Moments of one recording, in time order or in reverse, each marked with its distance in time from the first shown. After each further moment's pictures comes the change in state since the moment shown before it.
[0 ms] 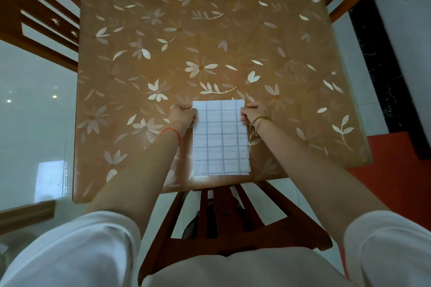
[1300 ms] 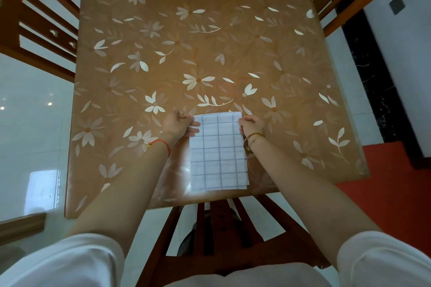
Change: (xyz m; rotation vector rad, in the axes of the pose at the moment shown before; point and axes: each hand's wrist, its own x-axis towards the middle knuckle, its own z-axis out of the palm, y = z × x) left_hand -0.007 0.018 -0.011 -0.102 -0.138 0.107; right_hand -0.013 0.004 0.003 0.060 0.139 -0.122
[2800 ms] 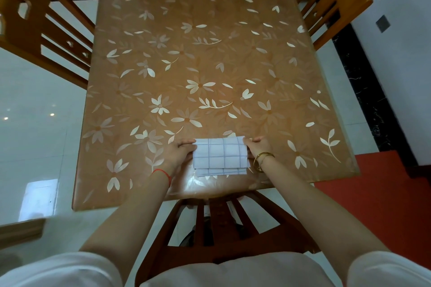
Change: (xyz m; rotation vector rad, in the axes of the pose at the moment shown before) left_hand -0.077 -0.054 -0.003 -0.234 -0.002 -0.124; right_hand -0.061 0.021 -0.051 -0.253 -0.002 0.024
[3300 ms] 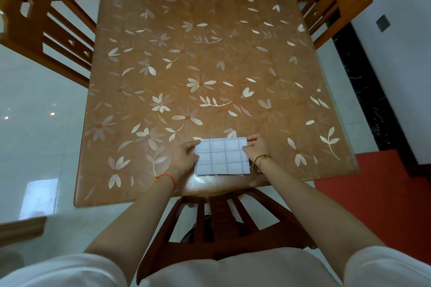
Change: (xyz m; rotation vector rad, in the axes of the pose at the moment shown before) left_hand -0.004 -0.021 -0.002 0.569 -0.042 0.206; right_hand 0.004 0.018 0.005 -0.267 -0.029 -0.149
